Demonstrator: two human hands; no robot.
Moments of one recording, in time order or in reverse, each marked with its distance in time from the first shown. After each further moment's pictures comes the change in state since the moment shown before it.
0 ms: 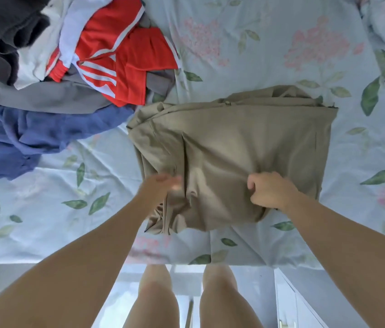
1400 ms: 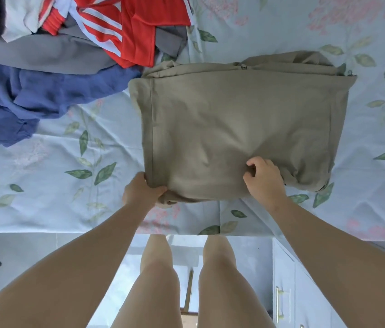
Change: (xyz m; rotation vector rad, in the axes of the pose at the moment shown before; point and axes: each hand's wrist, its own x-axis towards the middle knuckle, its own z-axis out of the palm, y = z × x) left_hand -0.018 -0.077 -0.018 0.362 0.245 -0.204; right_hand -0.008 -0.040 0.073 0.432 0.380 0.138
